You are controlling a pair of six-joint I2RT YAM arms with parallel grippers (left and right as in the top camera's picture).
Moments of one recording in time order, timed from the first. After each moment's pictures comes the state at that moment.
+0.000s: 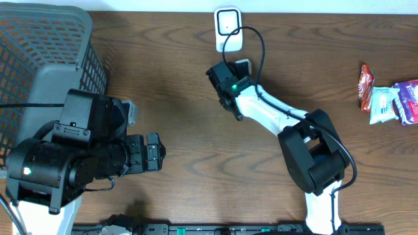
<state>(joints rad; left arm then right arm) -0.23 1.12 1.60 -1.69 0.23 -0.33 0.60 2.11 1.46 -0.59 0.68 0.38</state>
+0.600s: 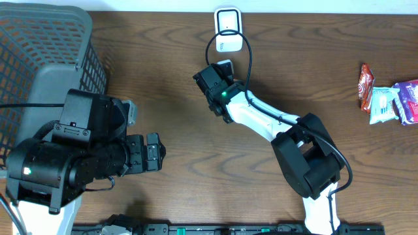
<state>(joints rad) -0.23 1.12 1.60 -1.69 0.23 -0.33 0.67 2.11 1.46 -0.50 0.59 0.34</state>
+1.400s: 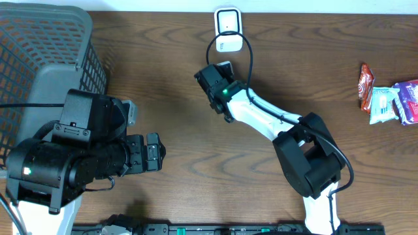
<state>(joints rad) -0.23 1.12 1.60 -1.69 0.23 -0.33 0.65 2.11 1.49 -0.55 0.47 0.34</state>
